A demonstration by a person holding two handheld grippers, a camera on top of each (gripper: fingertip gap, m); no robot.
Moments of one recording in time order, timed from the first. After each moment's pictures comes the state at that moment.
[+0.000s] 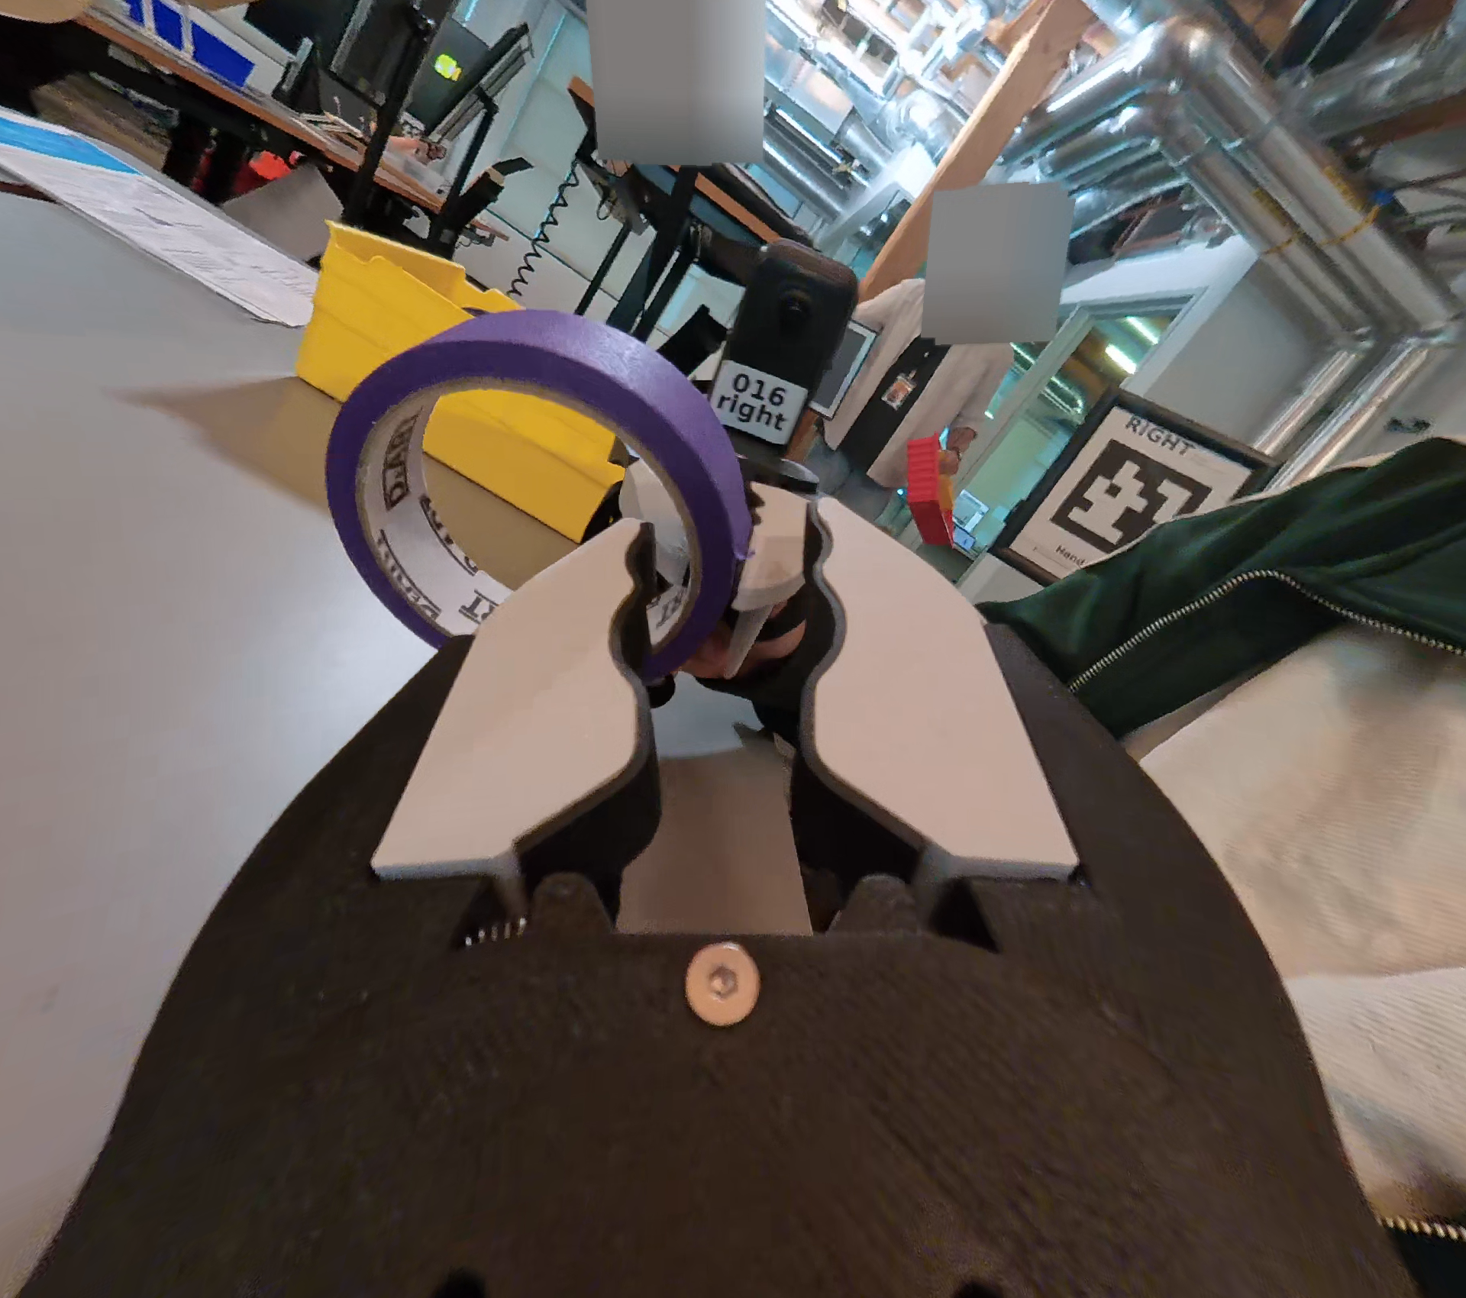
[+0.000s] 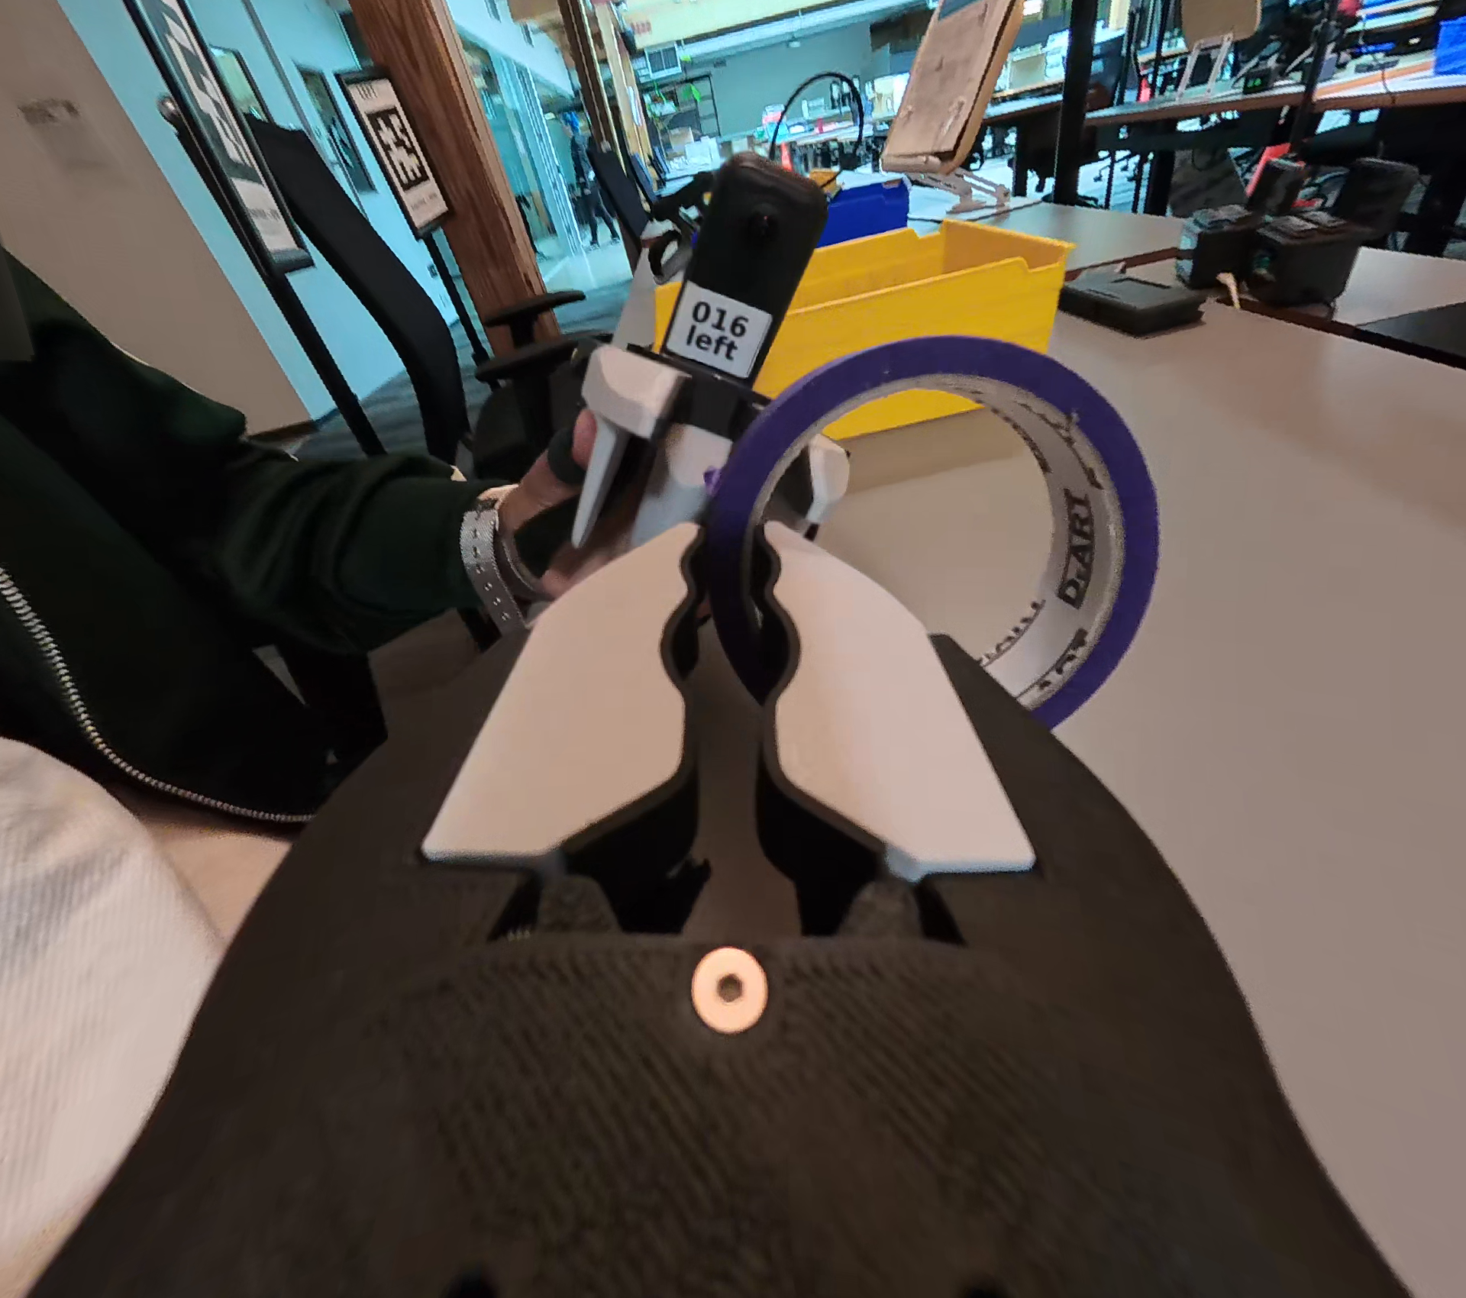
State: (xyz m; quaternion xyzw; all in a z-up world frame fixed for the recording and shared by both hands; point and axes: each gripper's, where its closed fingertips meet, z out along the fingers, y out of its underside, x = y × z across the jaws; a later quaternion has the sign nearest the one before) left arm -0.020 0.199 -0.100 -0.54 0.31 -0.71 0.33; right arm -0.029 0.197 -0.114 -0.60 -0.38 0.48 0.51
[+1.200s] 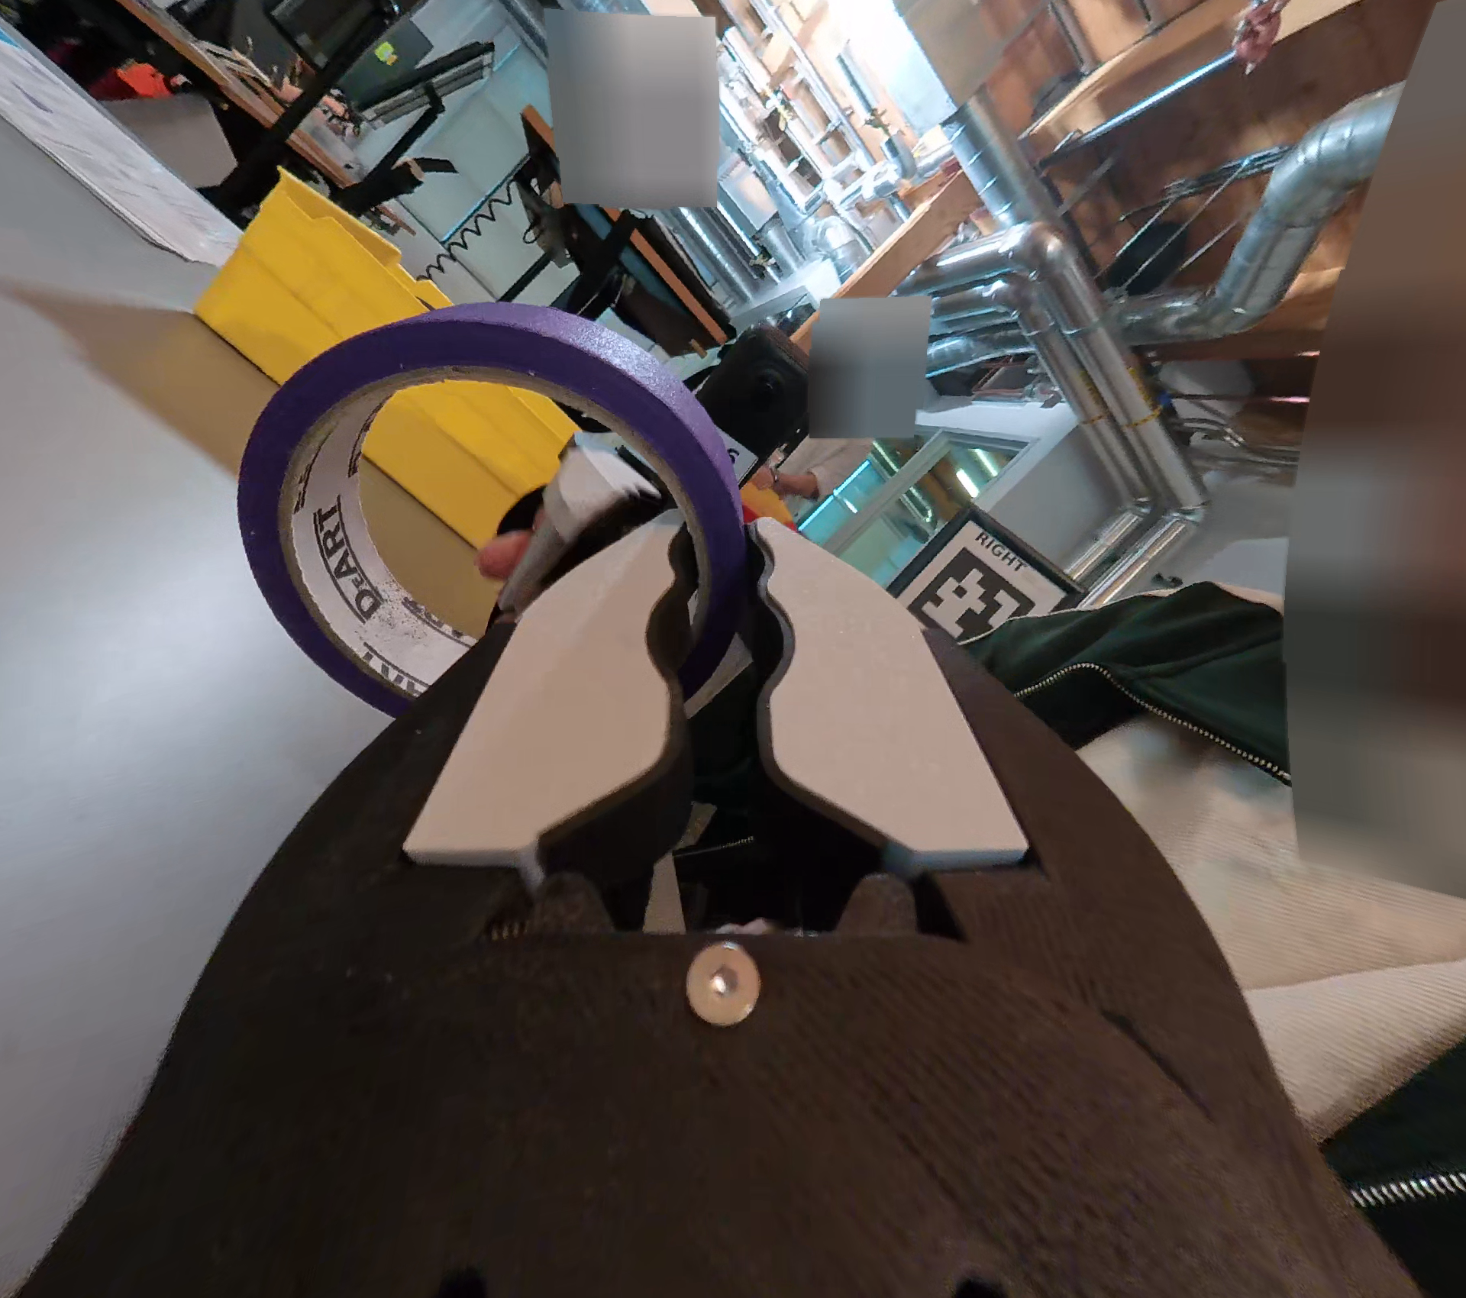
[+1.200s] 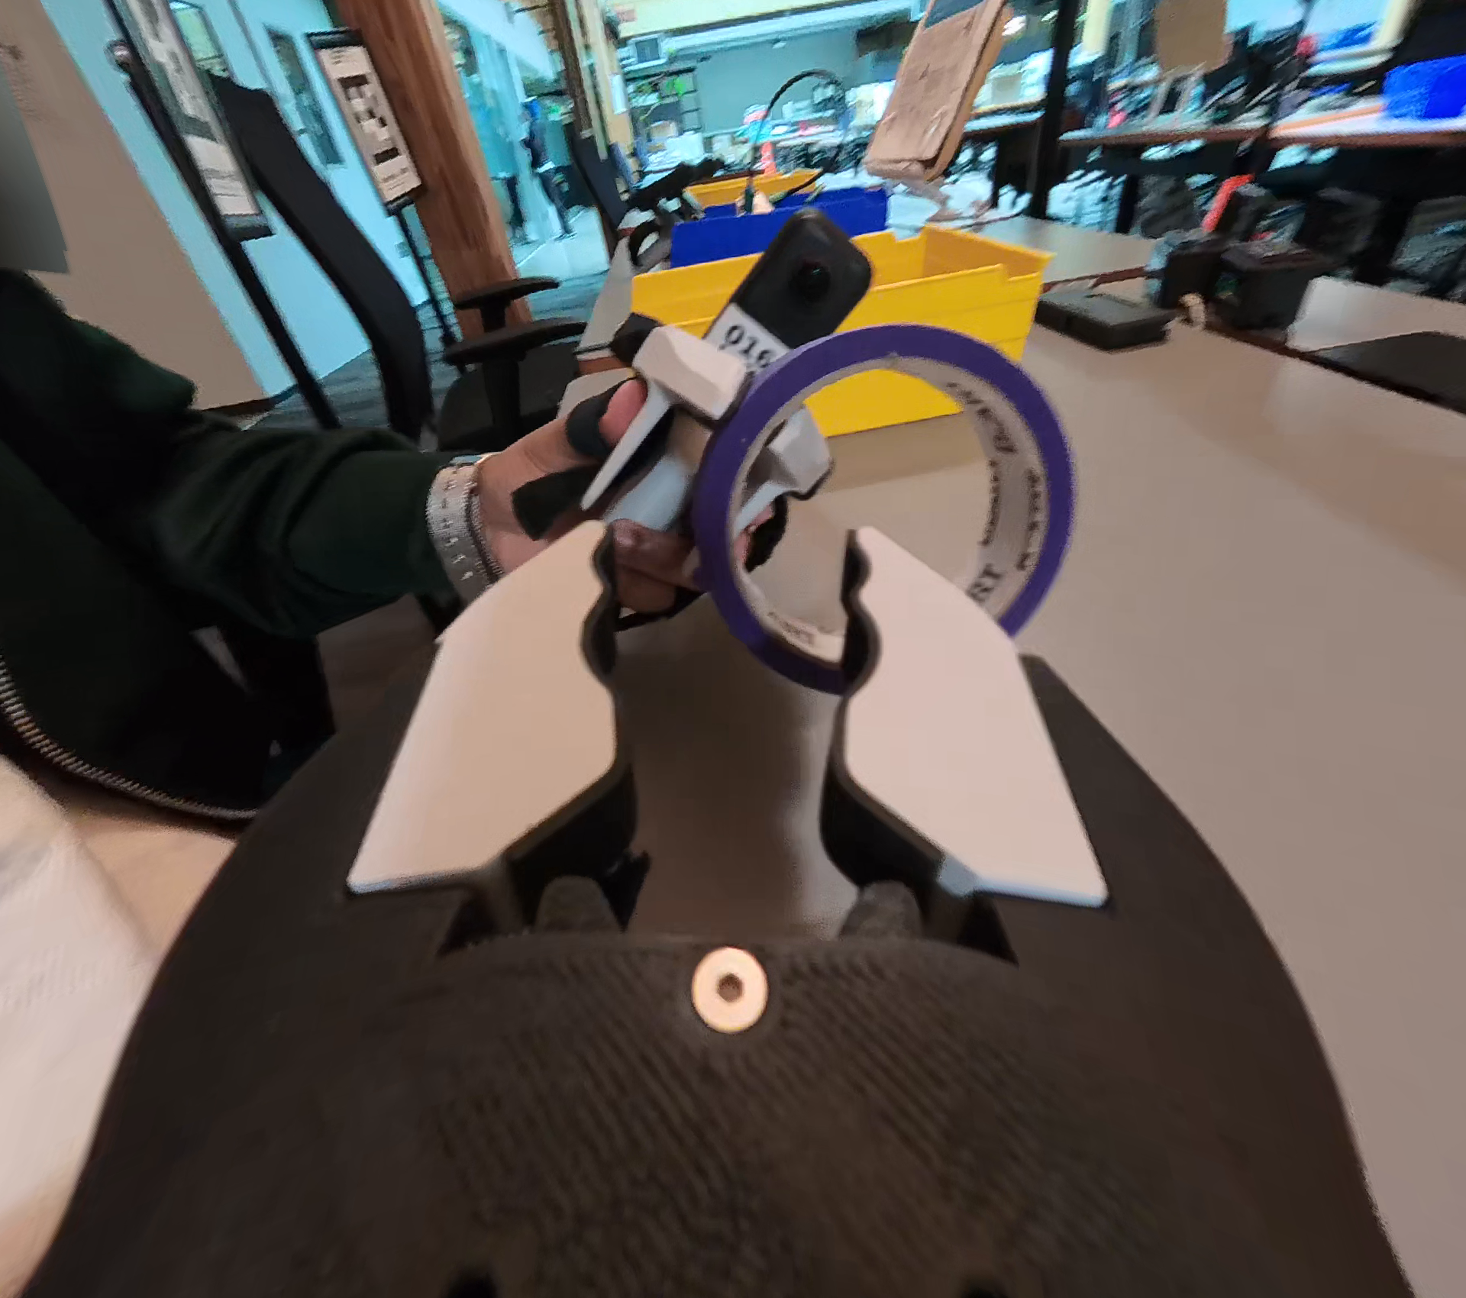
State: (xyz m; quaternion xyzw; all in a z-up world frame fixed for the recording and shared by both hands) left arm -0.031 0.209 -0.096 -0.52 0.22 -0.78 0.24; right arm -0.031 0.202 -0.119 -0.60 -0.39 0.46 0.53
